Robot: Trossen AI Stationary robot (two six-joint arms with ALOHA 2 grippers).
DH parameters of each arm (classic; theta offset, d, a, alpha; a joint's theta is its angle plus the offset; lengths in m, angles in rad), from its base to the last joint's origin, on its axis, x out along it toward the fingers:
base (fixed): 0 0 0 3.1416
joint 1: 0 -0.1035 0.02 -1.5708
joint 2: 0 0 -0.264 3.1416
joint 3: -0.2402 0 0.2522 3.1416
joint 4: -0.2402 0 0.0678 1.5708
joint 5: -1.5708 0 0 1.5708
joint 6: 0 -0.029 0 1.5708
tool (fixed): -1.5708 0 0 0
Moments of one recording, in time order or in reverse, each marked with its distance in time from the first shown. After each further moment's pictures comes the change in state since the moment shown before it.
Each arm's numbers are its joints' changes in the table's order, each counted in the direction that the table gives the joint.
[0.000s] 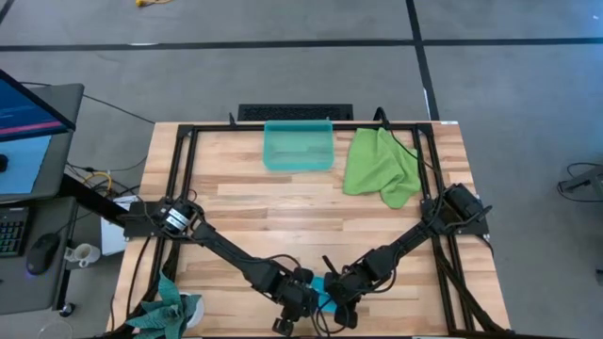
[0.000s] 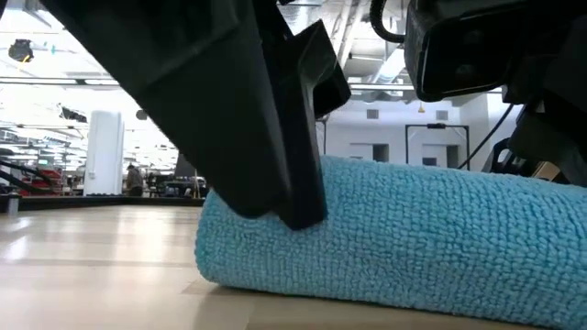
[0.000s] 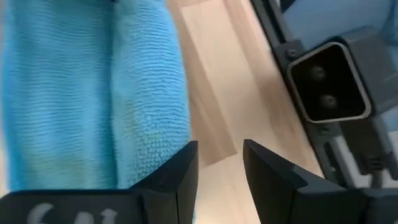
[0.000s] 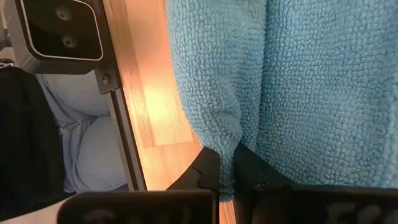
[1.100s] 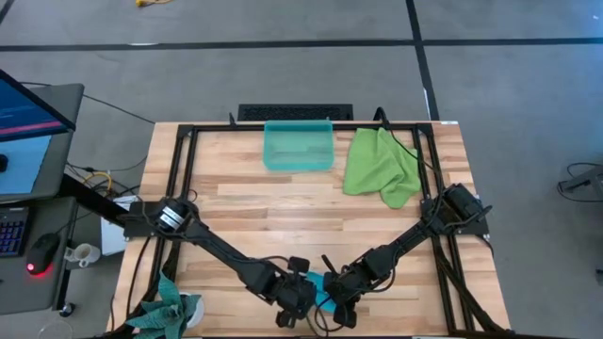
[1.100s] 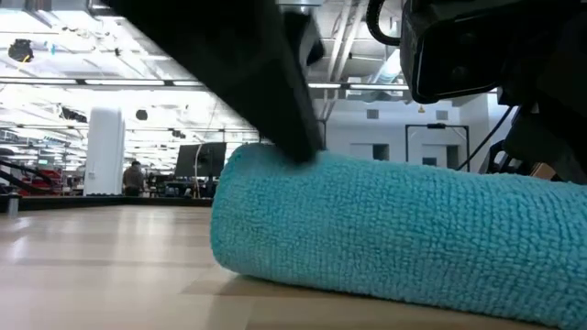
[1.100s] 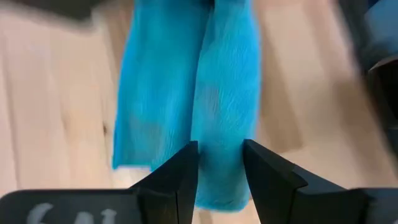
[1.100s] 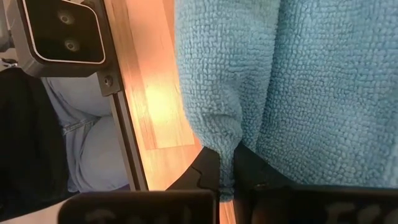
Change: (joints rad) left arm 0.017 0.042 -0.001 -0.102 -0.269 0.037; right arm 0.002 -0.001 -0.001 0.004 -0.015 0.000
